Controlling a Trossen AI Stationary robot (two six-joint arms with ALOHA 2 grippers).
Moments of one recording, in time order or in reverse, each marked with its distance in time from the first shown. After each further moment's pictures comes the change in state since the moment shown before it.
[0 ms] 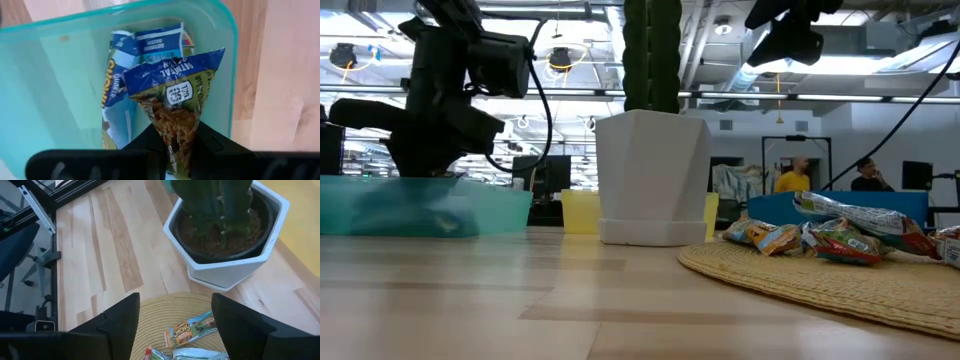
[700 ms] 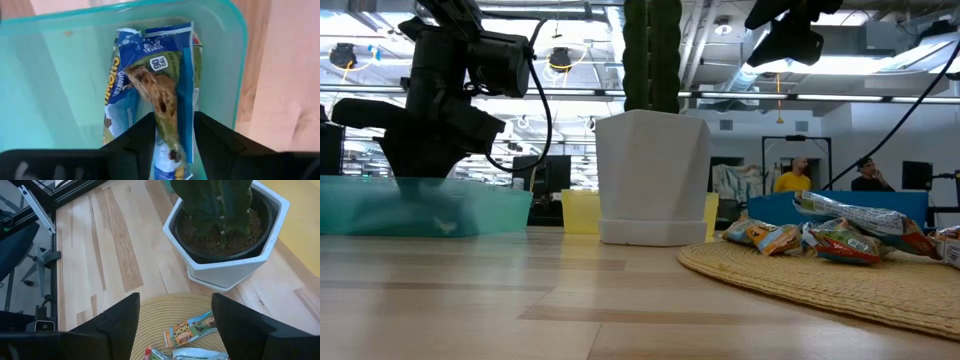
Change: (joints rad) left arm 0.000 -0.003 0.000 -0.001 -0.001 -0.051; right arm 0.000 0.000 0.000 -0.001 0.000 0.000
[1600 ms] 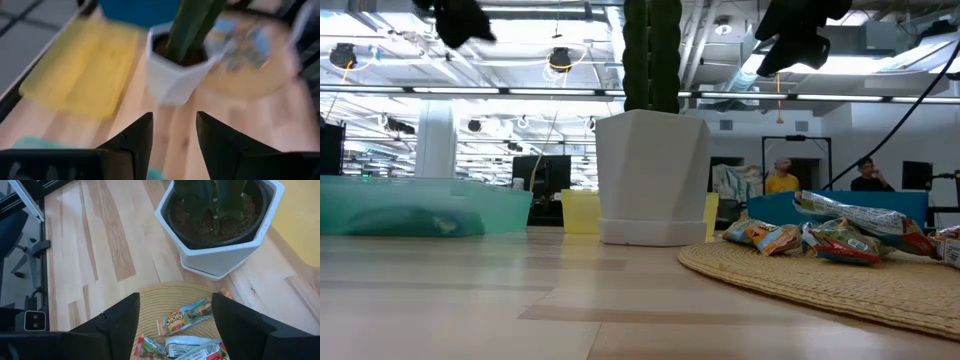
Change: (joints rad) left arm -0.045 -0.635 0.183 0.235 0.028 -0.388; right arm 0.001 0.000 0.000 -0.059 -0.003 0.000
